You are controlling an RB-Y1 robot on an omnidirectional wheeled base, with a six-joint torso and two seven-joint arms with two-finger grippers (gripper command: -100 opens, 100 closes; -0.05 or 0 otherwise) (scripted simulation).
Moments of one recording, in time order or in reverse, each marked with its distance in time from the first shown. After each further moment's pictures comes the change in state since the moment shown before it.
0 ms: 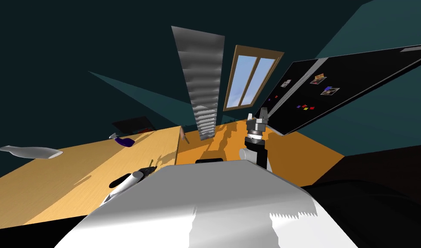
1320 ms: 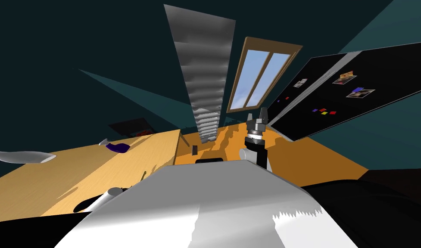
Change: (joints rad) left arm 0.133 0.081 0.077 0.025 0.020 0.286 0.031; right arm 0.000 0.000 0.000 0.000 0.000 0.000 0.000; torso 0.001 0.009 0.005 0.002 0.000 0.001
